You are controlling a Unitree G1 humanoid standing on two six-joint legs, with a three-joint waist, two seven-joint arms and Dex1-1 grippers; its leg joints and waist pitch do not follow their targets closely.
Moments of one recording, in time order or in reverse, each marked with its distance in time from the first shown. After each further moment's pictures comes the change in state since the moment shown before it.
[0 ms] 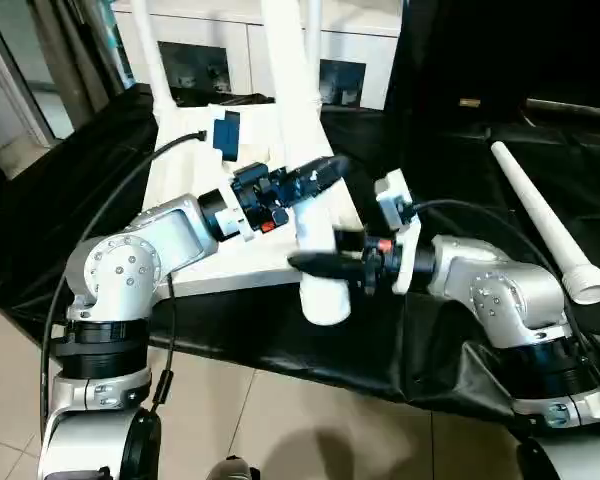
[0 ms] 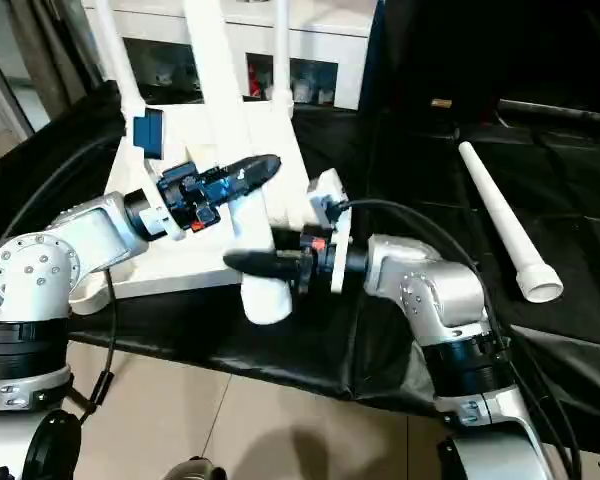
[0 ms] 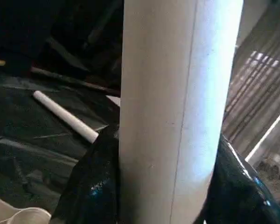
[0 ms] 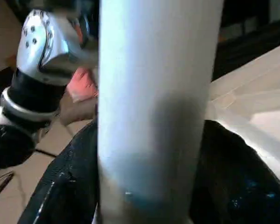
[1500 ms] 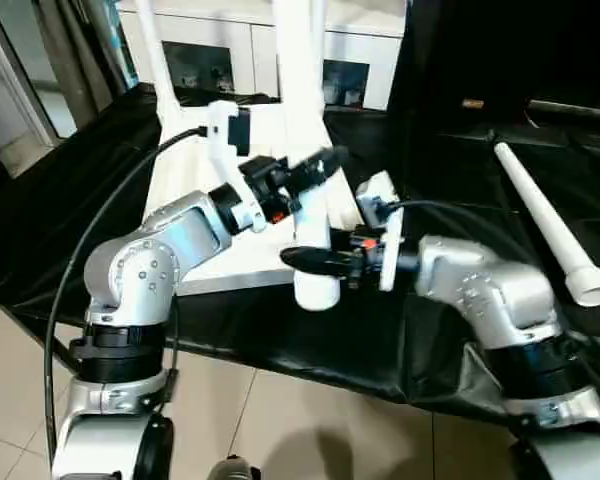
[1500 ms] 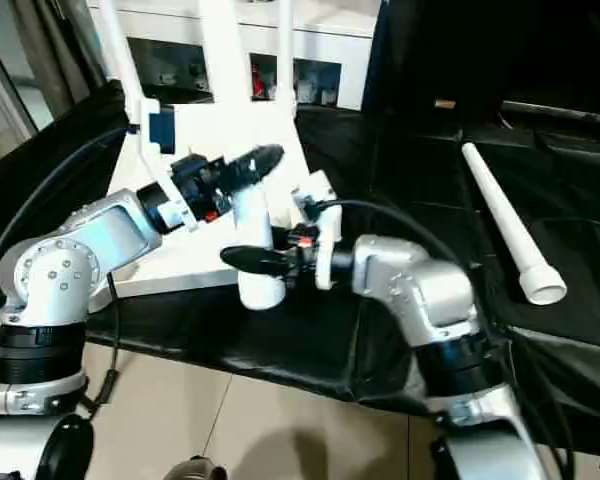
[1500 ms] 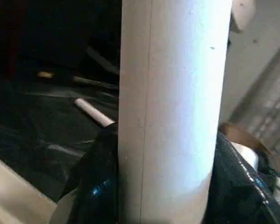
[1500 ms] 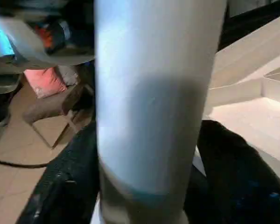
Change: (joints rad) left arm 0.006 -0.020 -0.059 -0.048 0.125 -0.098 0.111; right arm -0.045 -0.001 0.005 0.004 -0.039 0.010 -0.118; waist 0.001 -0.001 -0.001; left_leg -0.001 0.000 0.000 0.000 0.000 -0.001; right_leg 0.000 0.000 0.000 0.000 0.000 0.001
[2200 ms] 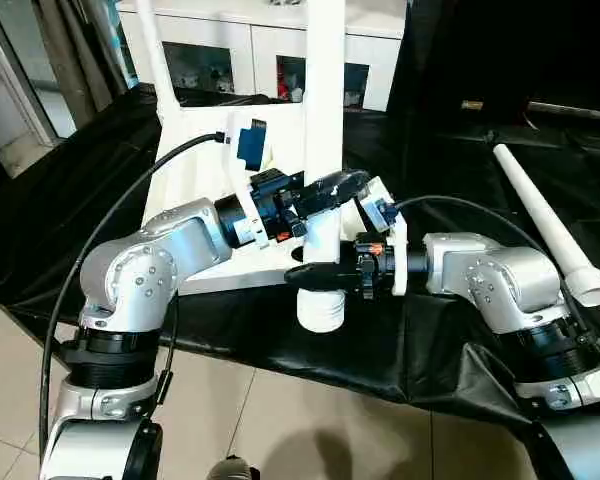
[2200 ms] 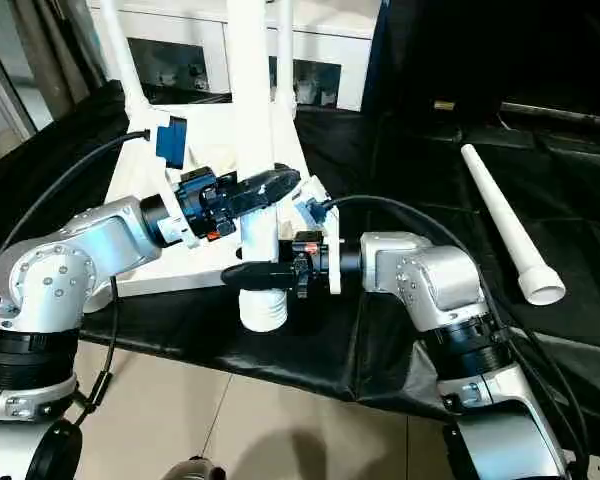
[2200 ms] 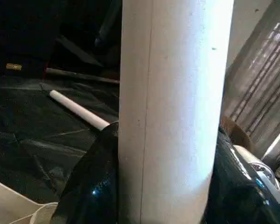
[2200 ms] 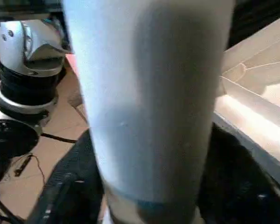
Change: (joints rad) left arm 0.018 0.031 -0.039 -0.022 -0.027 0.029 -0.084; right arm -0.033 -0.043 0.050 0.055 0.043 0.079 0.140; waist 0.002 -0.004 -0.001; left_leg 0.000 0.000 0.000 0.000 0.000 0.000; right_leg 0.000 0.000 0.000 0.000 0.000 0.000
